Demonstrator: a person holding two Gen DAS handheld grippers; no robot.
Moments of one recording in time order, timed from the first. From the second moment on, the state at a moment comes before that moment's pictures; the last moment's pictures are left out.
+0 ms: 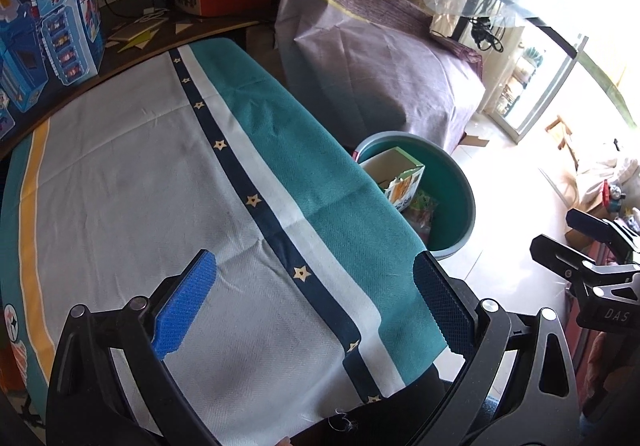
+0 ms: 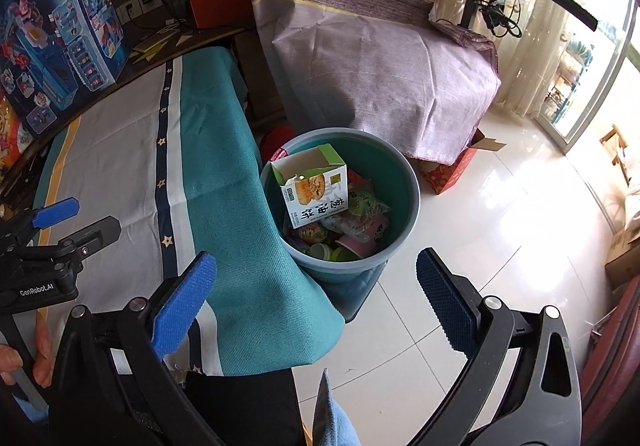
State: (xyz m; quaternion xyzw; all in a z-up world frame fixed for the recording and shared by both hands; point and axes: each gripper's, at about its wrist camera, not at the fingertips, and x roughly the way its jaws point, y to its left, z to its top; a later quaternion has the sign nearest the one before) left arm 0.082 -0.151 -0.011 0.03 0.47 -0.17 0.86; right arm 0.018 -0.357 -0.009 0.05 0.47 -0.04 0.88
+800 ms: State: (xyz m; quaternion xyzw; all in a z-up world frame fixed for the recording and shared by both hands) left arm 0.081 -0.120 -0.022 0.00 0.48 -0.13 0.87; right arm 0.023 -0.341 -0.034 0.04 0.49 -0.03 0.87
